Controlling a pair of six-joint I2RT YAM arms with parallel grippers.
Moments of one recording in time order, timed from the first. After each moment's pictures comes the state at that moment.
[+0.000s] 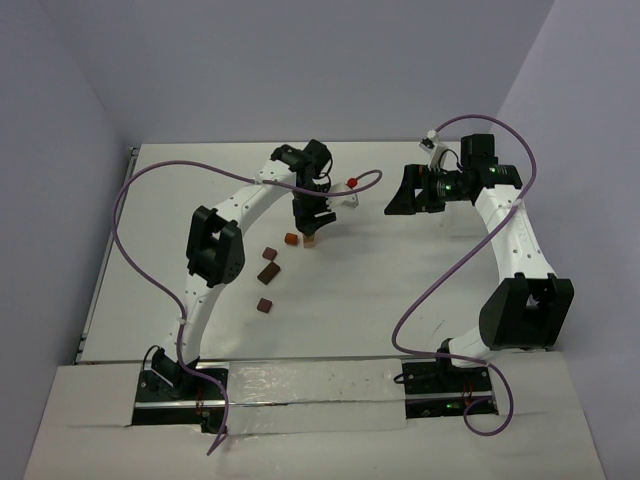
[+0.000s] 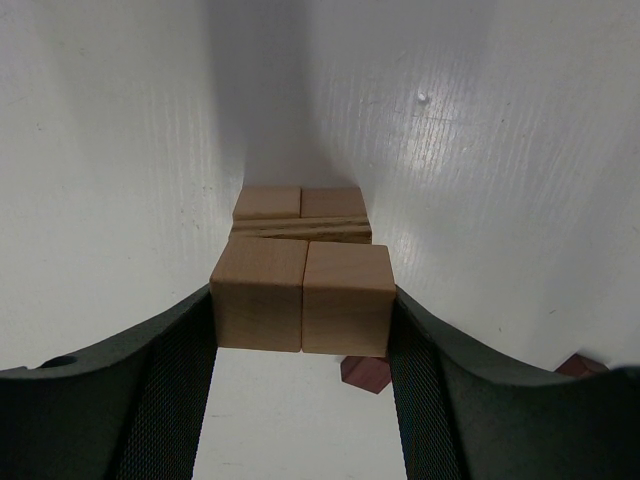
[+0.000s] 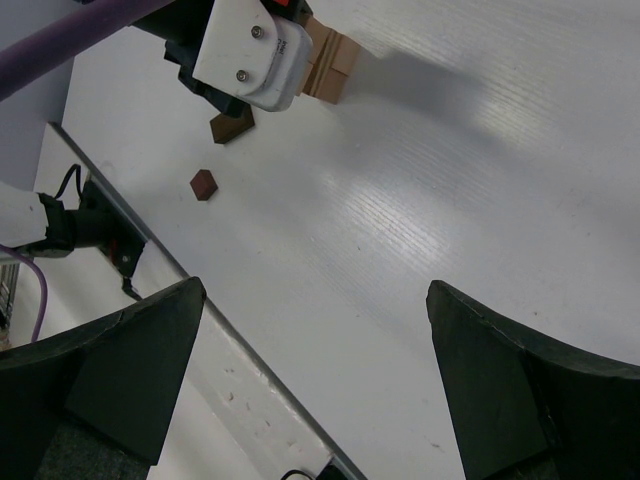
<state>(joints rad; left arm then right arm) -0.65 2.37 2.27 -1.25 0.25 0.85 -0.05 1.48 1.41 -0.93 -0.81 -0.10</state>
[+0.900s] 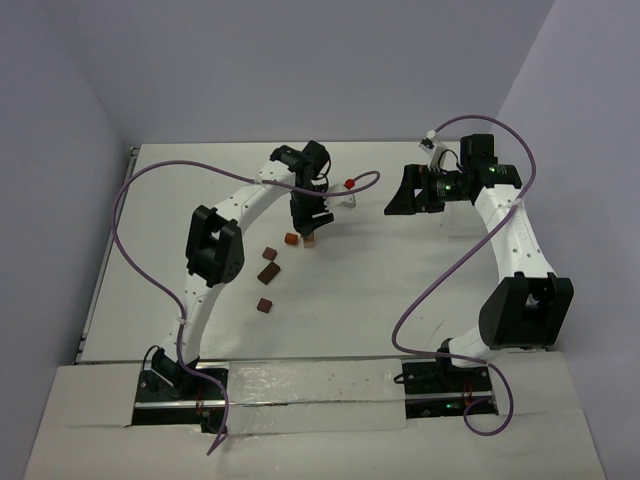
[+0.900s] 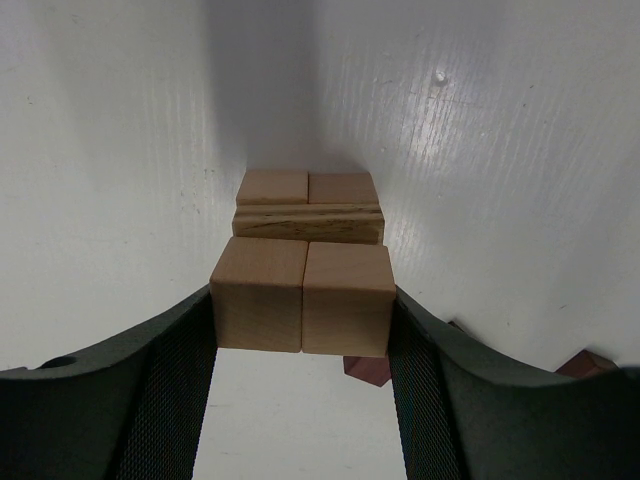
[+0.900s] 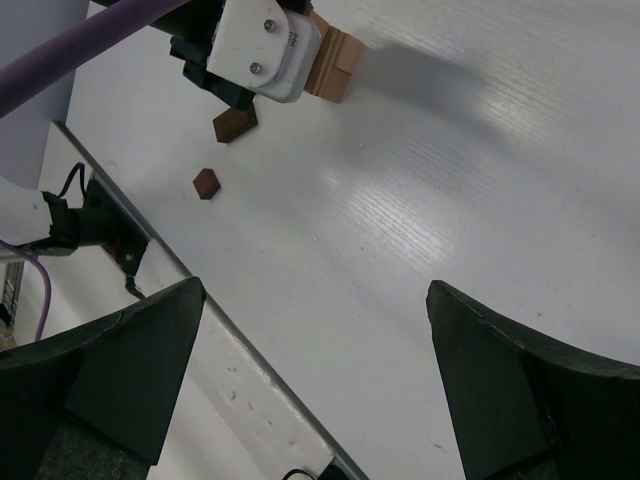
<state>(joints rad) -0.64 2.37 2.26 -1.24 0.21 0.84 -0.05 1.48 1.41 -0.93 -0.82 -0.10</state>
